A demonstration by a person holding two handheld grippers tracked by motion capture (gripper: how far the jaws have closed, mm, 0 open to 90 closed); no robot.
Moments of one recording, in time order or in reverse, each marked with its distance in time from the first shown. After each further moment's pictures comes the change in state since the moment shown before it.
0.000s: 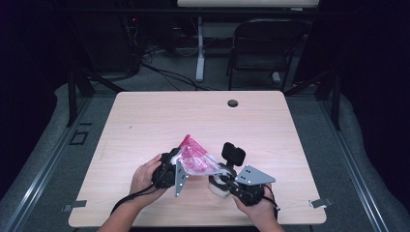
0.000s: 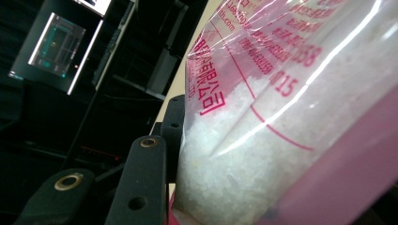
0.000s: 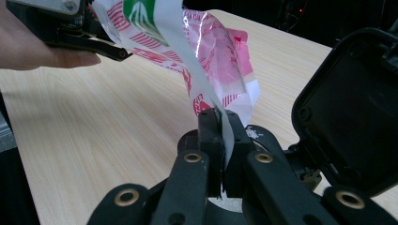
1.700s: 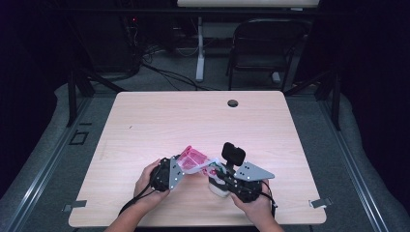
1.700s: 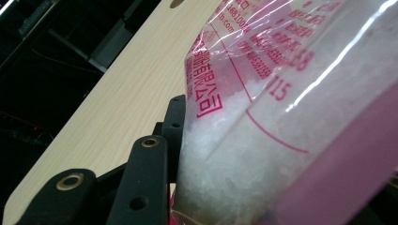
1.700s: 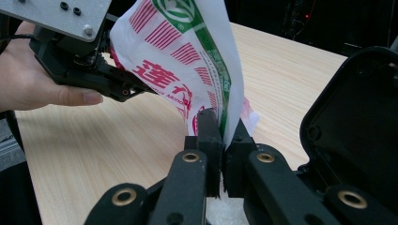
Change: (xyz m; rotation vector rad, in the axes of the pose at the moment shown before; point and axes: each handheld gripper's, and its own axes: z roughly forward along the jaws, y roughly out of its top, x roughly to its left) left arm -0.006 -0.014 0.007 0.032 -0.191 -0.273; right arm -0.003 0.006 0.006 -0.031 0.032 0.029
